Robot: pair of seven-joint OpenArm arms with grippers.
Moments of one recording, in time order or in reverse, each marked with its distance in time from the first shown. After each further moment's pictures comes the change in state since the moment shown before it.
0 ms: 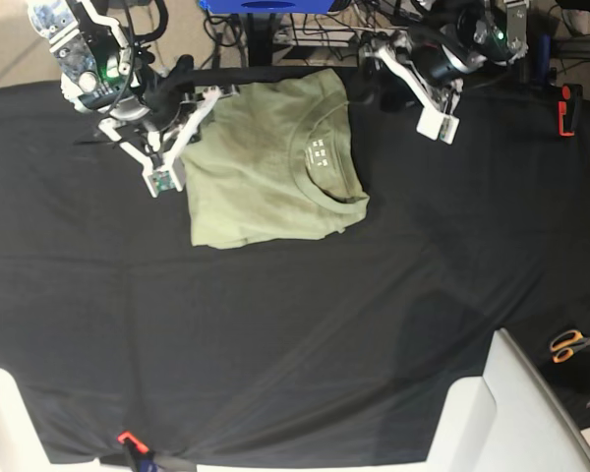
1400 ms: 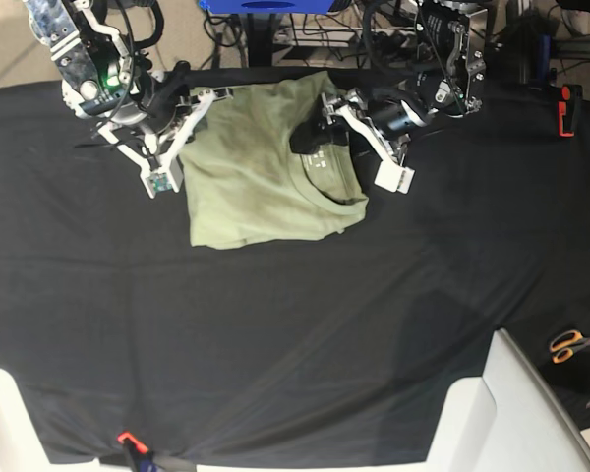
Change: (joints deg) left arm -17.2 3.0 6.5 -22.7 -4.2 -2.6 -3.8; right arm 1.2 0.3 0.3 -3.7 -0.2 0.4 0.5
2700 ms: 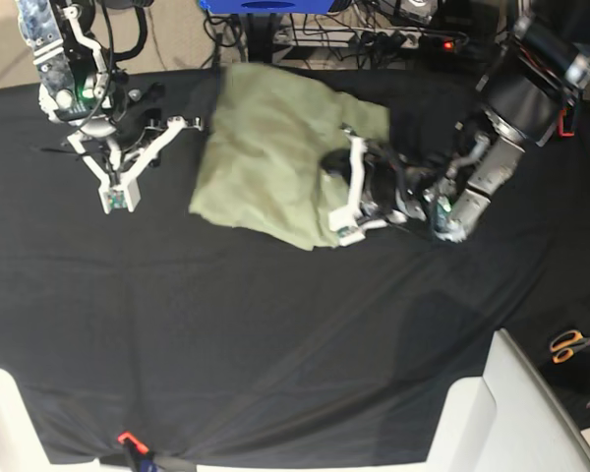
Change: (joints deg) left arm -29.0 -22.0 46.3 -5.2 0.6 1.0 8.8; right arm -1.4 -1.9 9.5 -2.0 -0.2 -0.1 6.2
